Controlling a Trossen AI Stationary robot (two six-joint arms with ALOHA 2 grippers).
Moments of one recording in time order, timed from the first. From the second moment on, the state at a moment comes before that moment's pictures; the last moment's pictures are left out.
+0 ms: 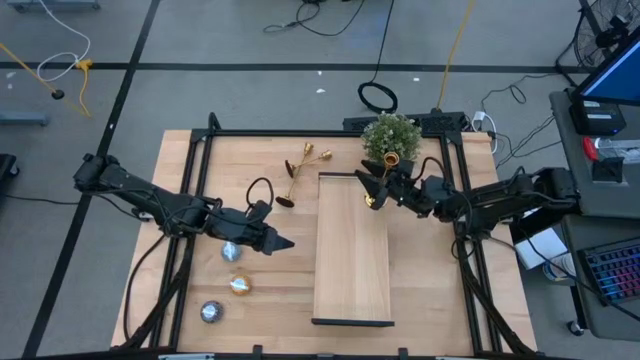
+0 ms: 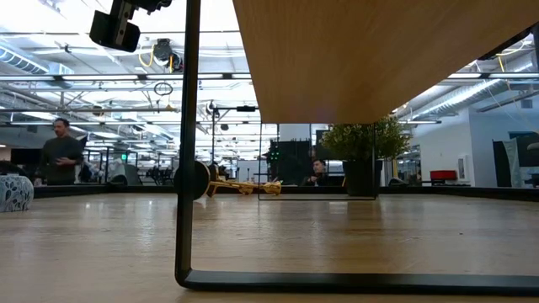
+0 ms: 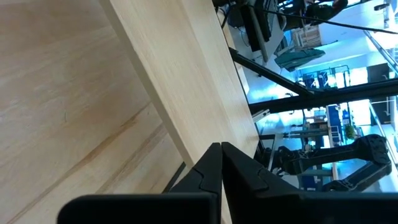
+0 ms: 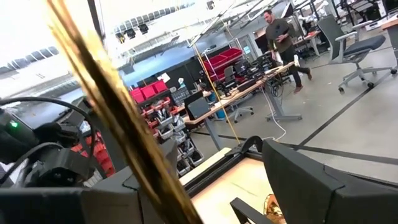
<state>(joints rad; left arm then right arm) -0.34 1.17 0.84 -0.10 -0.18 -1.33 -0.03 1.24 0.47 1.01 0.47 0.41</state>
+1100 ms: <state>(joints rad) -0.33 1.17 0.84 -0.11 -0.18 -1.29 -0.03 1.09 0.47 0.73 0.44 0.27</state>
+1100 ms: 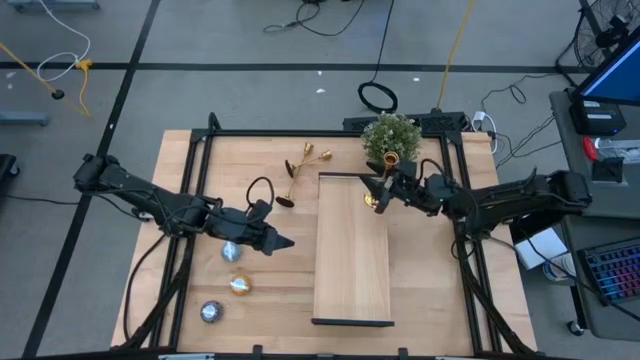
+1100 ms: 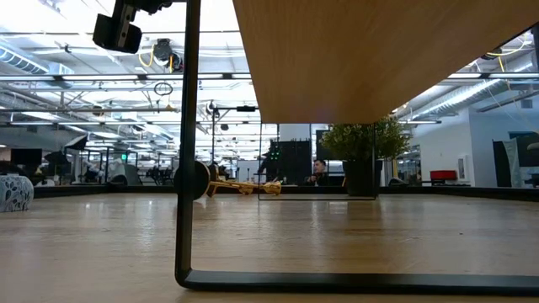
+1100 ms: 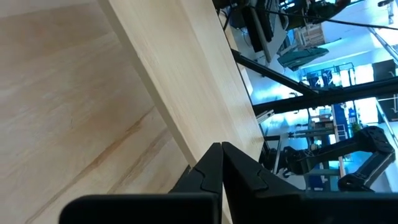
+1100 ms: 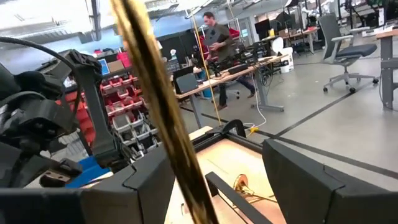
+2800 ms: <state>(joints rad) -0.31 1.17 0.84 -0.11 -0.18 -1.28 -0.01 0.90 0.47 0.33 0.37 0.31</state>
